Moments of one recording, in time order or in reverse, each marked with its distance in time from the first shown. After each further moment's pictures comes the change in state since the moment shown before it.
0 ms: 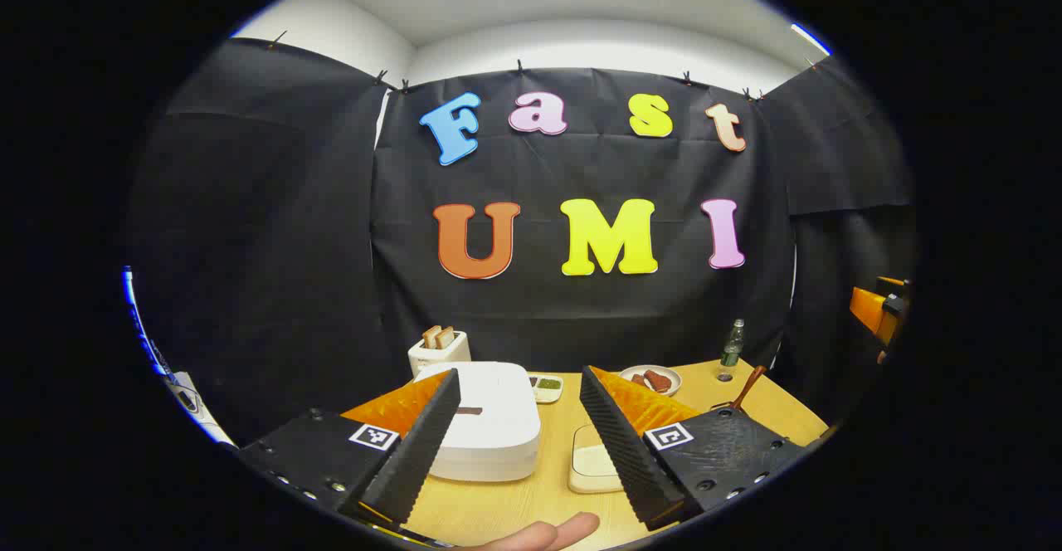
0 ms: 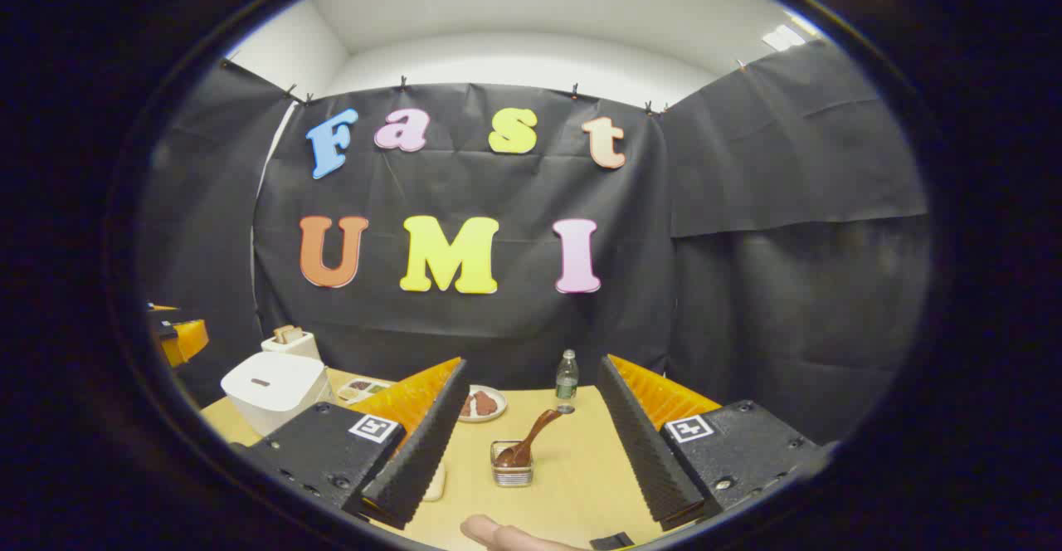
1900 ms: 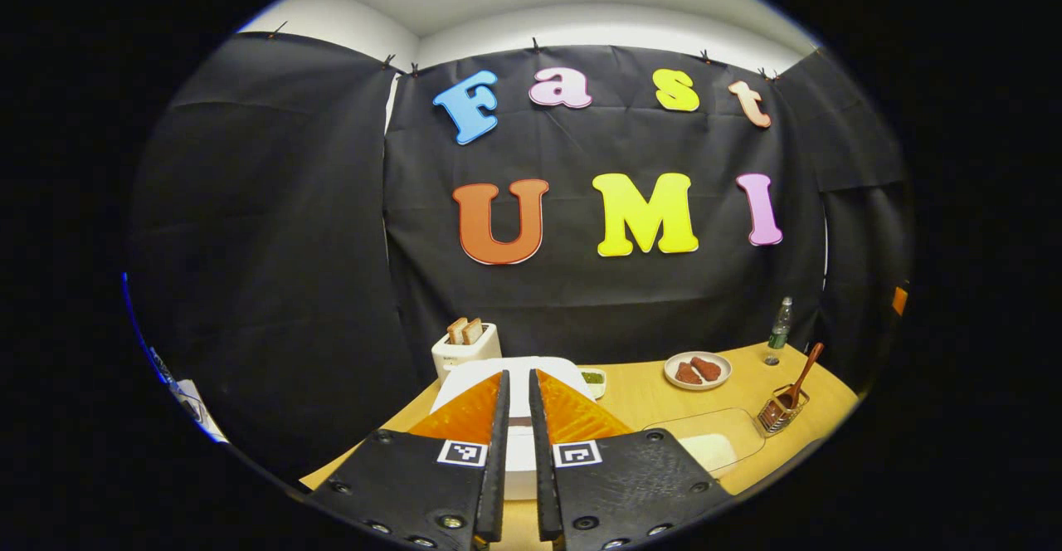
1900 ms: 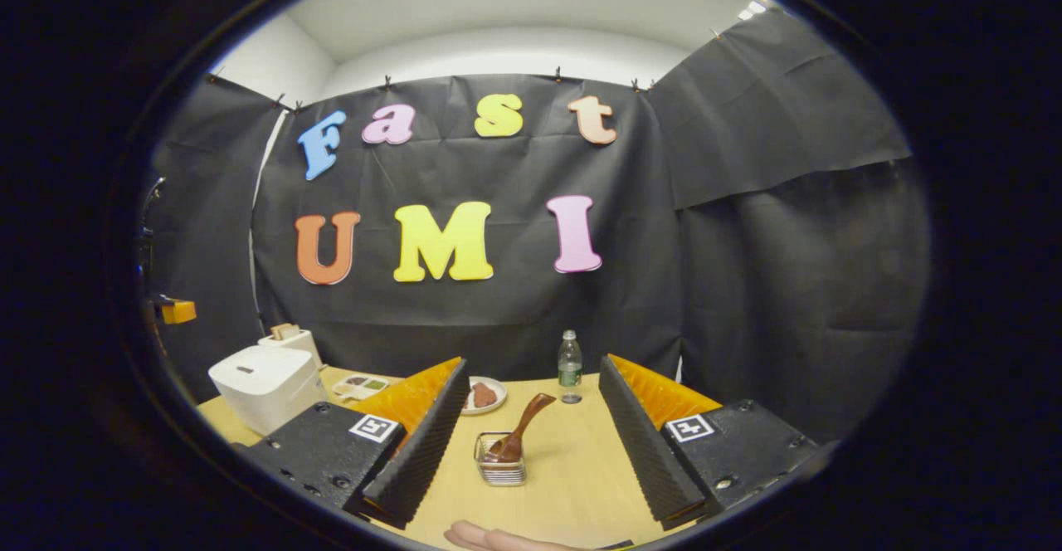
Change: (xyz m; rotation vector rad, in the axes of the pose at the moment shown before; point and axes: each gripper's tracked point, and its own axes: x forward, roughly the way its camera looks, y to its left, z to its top) left arm 0.081 0.059 -0.046 0.058 0.051 0.058; right arm 0.055 -0.043 -0.070 0.054 -0.019 0.033
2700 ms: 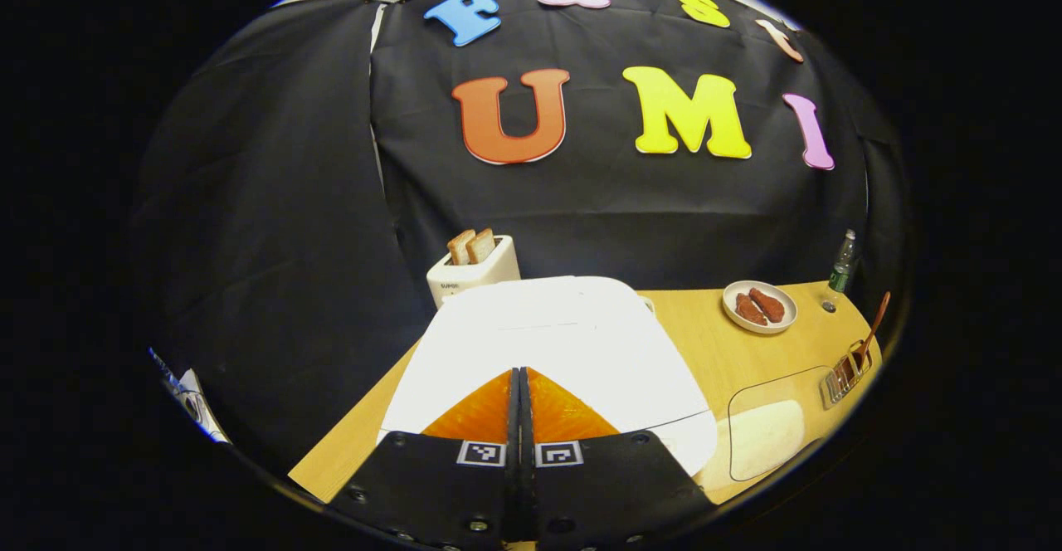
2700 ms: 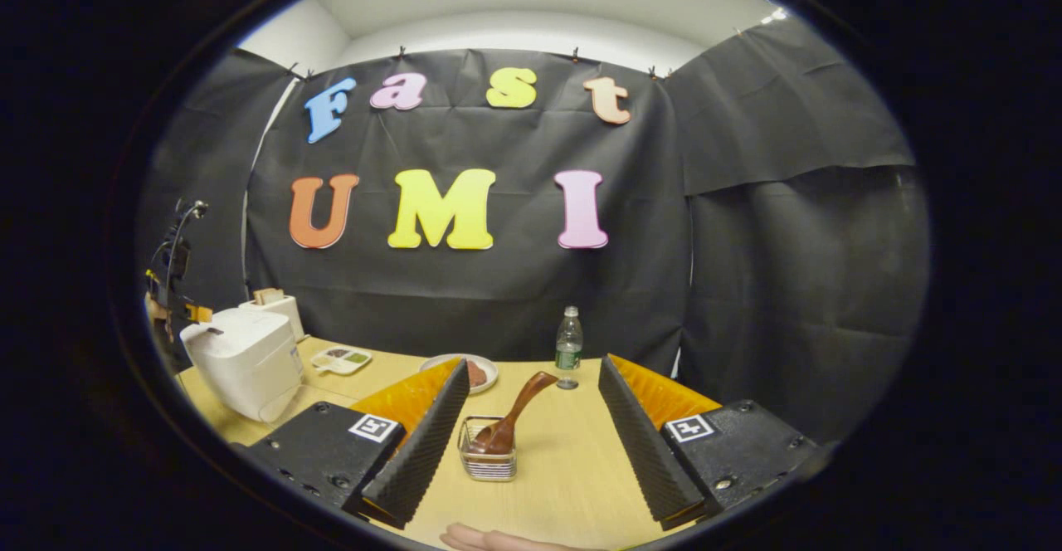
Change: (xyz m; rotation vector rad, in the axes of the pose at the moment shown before) left arm 0.110 0.024 -0.117 -0.006 0.347 0.073; right arm 0.040 0.011 -0.059 -0.053 0.074 -0.002
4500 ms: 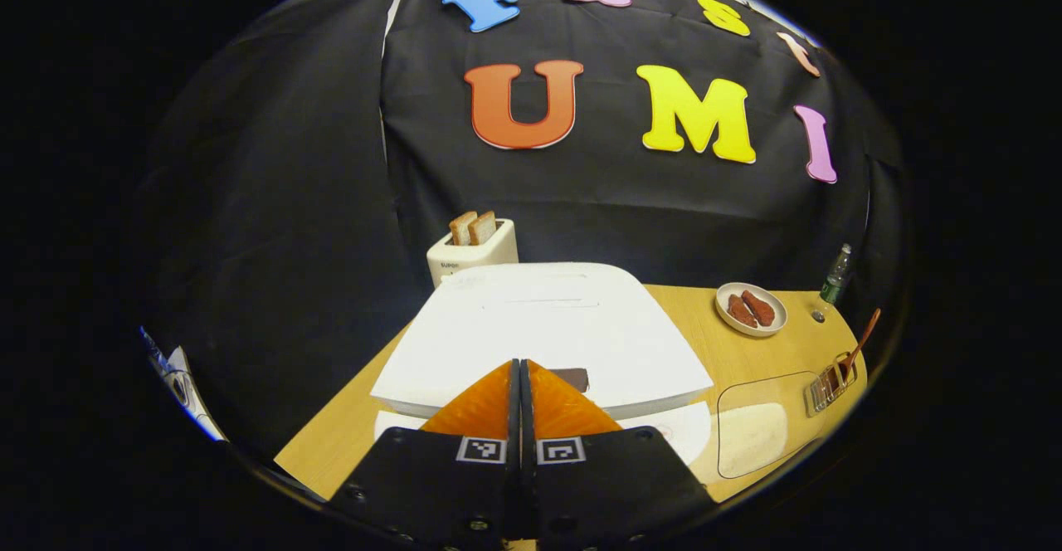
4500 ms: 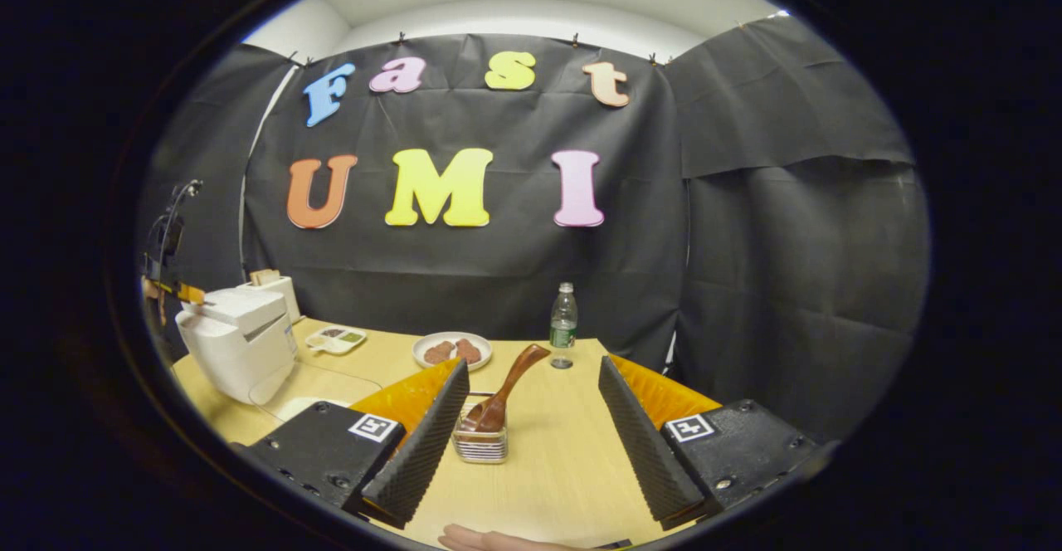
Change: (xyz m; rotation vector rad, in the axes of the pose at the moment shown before) left arm -0.029 0.006 0.012 -0.055 -0.030 -0.018; right arm -0.012 -0.006 -0.027 -0.020 0.050 -0.007
